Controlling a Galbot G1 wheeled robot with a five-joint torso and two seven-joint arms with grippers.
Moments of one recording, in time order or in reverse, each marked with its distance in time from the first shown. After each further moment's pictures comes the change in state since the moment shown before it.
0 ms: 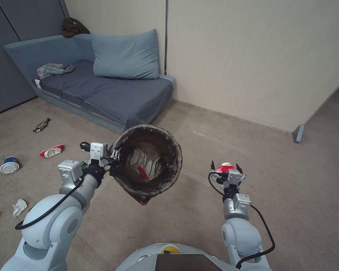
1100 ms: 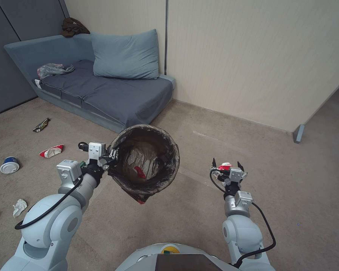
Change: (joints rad) left arm 0.004 -0.015 -0.005 0.009 0.025 0.000 0.006; right arm 0.024 0.000 0.008 0.004 0.023 -0.006 -0.002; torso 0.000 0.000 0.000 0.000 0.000
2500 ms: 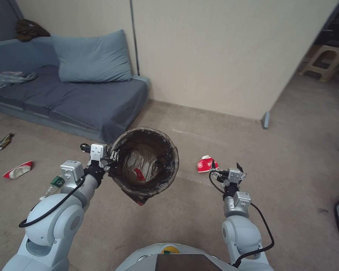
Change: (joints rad) left arm 0.001 0.003 0.007 0.023 0.024 0.000 0.017; right arm -0.002 0.000 0.000 -0.018 -0.008 0.004 0.002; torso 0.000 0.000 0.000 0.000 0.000
